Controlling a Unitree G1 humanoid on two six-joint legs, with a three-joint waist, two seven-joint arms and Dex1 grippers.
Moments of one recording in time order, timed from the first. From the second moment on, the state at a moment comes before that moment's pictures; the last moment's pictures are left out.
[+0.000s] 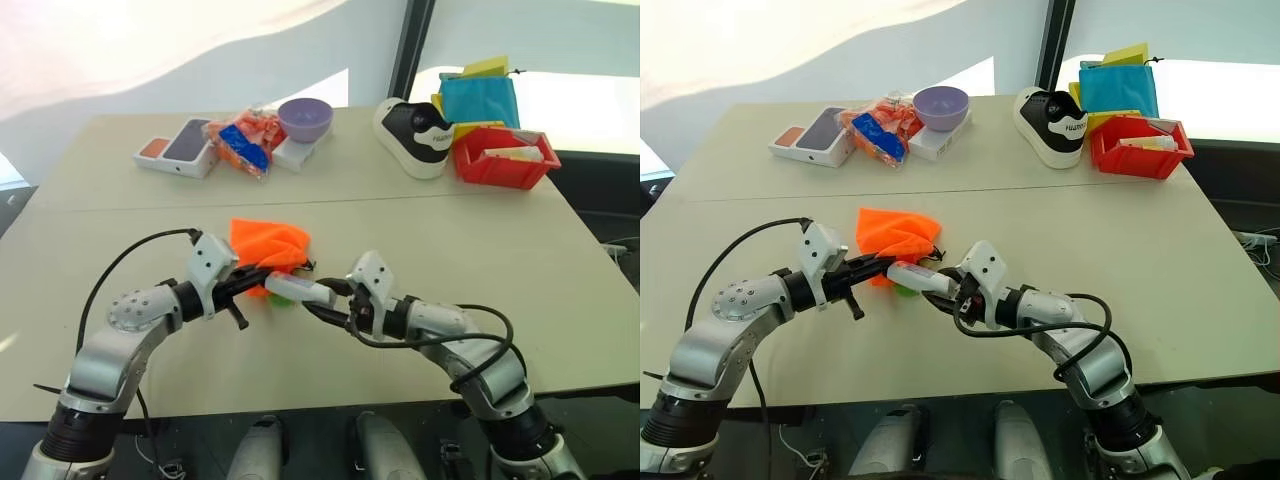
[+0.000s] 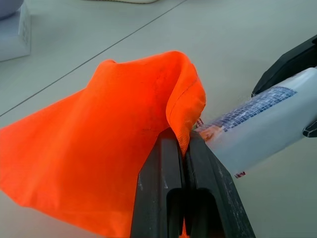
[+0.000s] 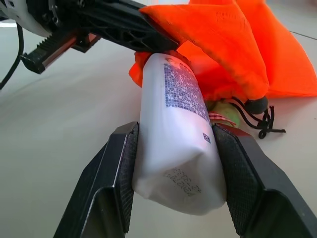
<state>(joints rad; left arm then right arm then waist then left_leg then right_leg) -0.17 0.62 0.02 -0.37 -0.39 0.49 -0.73 -0.26 -0.35 0.27 -0.43 0.36 0.68 0.61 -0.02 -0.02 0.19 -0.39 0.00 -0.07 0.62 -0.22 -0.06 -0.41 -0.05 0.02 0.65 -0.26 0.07</state>
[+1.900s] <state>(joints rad) -0.14 0.63 0.15 -0.34 -0.53 0.58 -0.76 -0.28 -0.32 0.32 -0.30 0.26 0.67 0.58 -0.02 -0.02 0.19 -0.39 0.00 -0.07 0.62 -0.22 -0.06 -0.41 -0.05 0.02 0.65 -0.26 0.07</state>
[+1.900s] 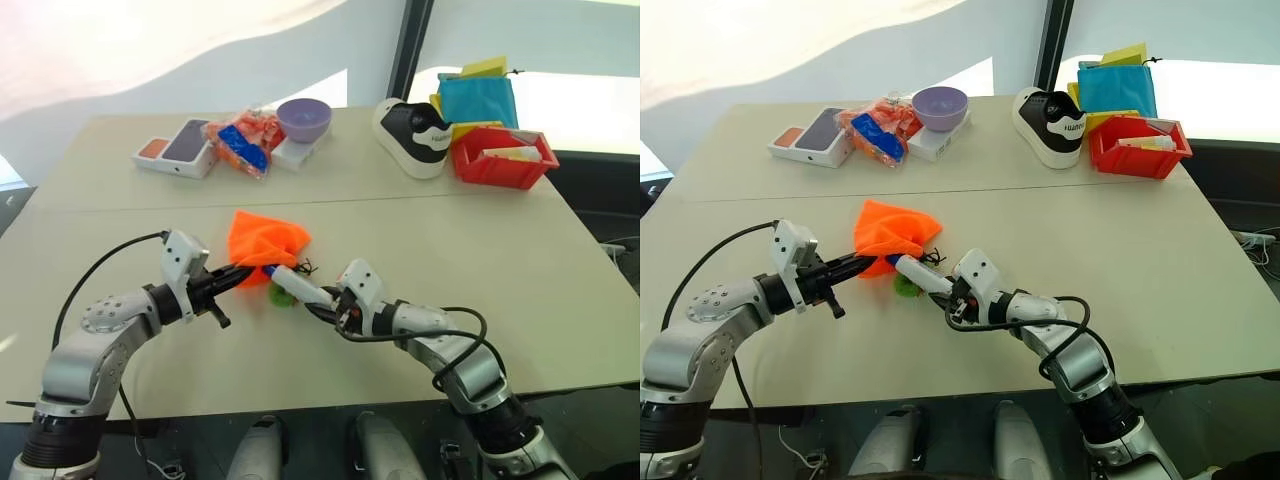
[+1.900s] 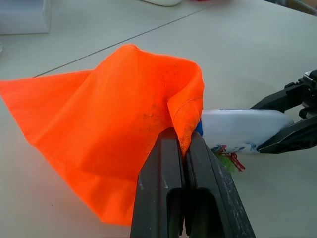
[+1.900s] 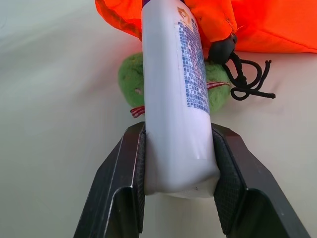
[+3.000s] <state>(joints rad) -0.15 0.63 0.06 -0.53 -0.58 0.67 -0.74 -0.49 -0.23 0.29 -0.38 0.43 1.08 0.41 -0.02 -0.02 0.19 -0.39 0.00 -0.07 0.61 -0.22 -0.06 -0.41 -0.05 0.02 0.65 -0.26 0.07</state>
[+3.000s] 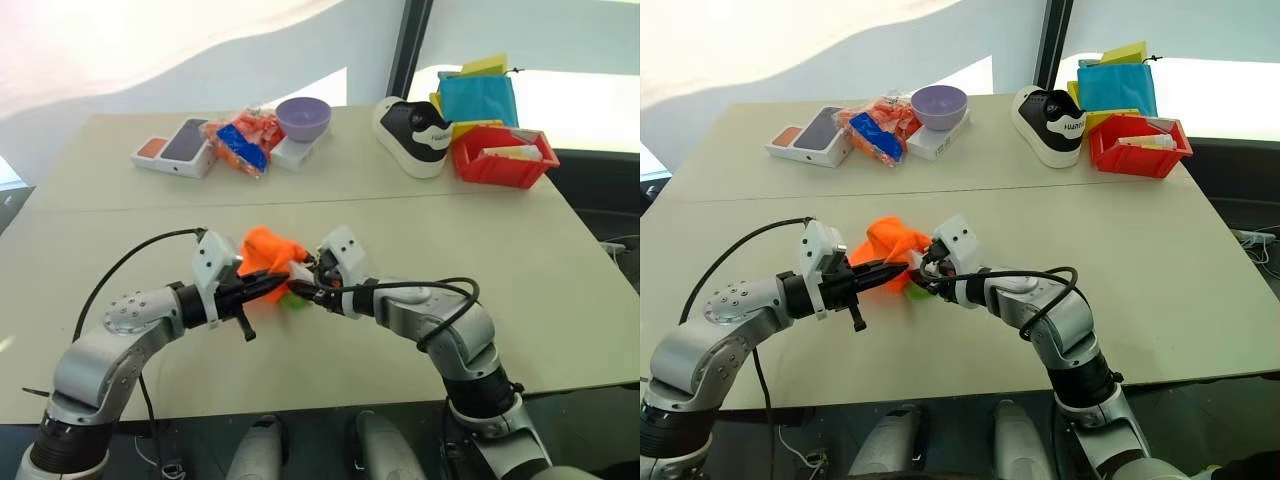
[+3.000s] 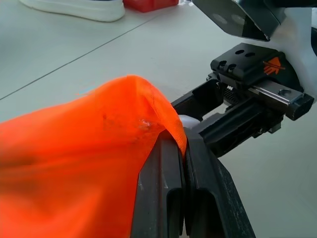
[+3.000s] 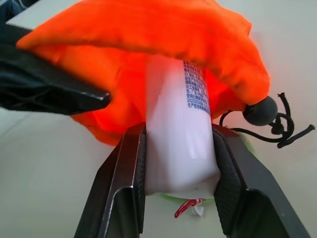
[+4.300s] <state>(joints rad) -0.06 0.64 0.10 -0.49 -0.60 0.64 -0.74 -0.66 -0.20 0.47 -0.20 0.17 0.95 0.47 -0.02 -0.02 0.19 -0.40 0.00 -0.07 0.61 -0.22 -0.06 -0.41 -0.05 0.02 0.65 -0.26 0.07</state>
